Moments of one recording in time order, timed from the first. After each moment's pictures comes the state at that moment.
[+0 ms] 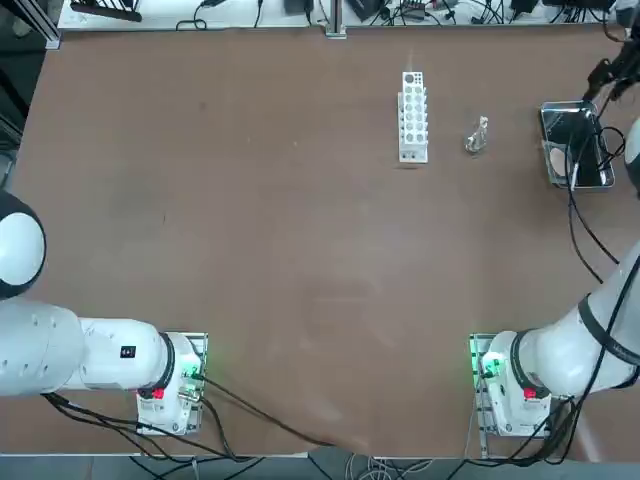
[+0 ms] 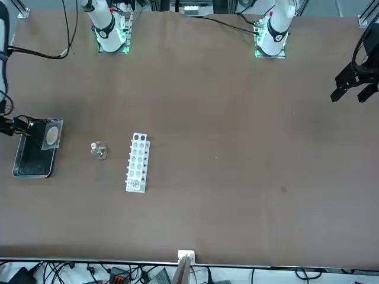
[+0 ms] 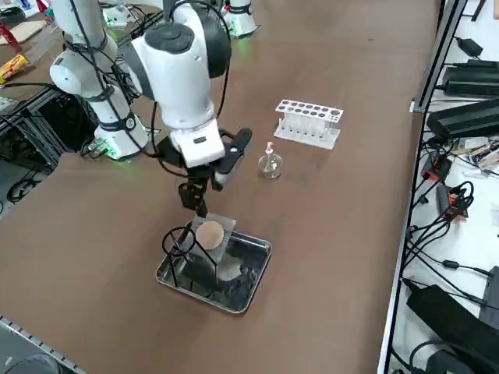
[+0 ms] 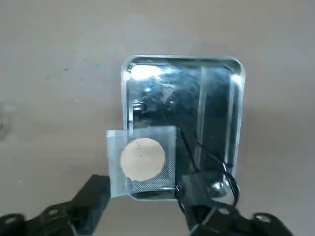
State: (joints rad) arm 0.17 0.38 -0.70 -1.79 0.20 2.06 -0.57
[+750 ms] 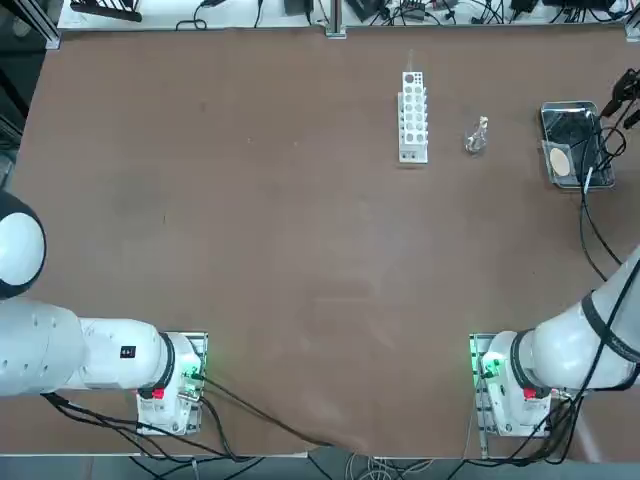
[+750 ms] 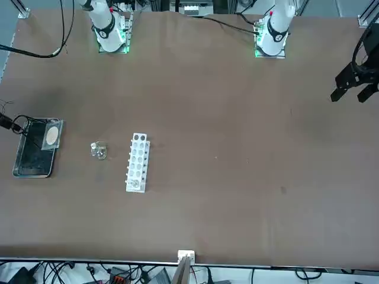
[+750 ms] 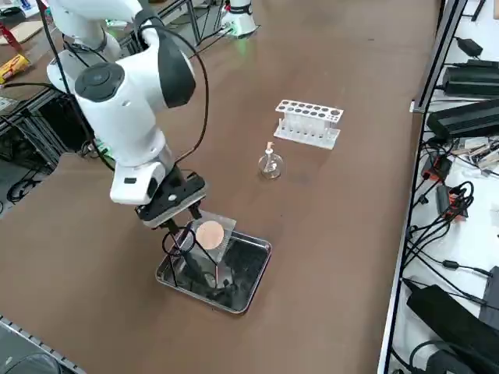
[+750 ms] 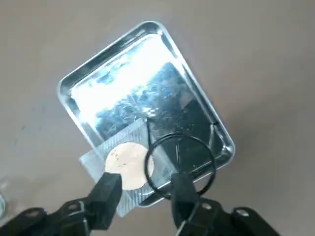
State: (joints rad) arm 0.04 0.38 -0.70 -1.85 0.34 2.12 -0.22
